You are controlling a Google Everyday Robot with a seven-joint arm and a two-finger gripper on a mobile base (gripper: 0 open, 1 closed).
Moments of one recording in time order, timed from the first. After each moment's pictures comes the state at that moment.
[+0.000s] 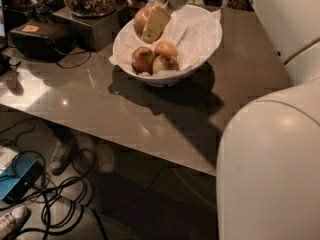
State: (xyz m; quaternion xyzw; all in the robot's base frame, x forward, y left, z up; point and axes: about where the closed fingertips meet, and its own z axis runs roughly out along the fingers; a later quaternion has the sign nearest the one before) arm 0.662 0.004 0.979 -0.60 0.76 0.13 0.23
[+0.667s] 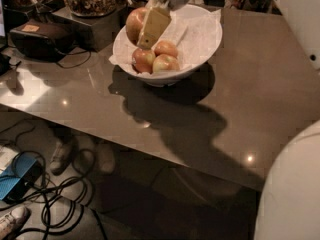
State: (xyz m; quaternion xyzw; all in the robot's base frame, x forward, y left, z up) arm 0.604 0.016 1.000 -0.65 0.71 0.13 0.23
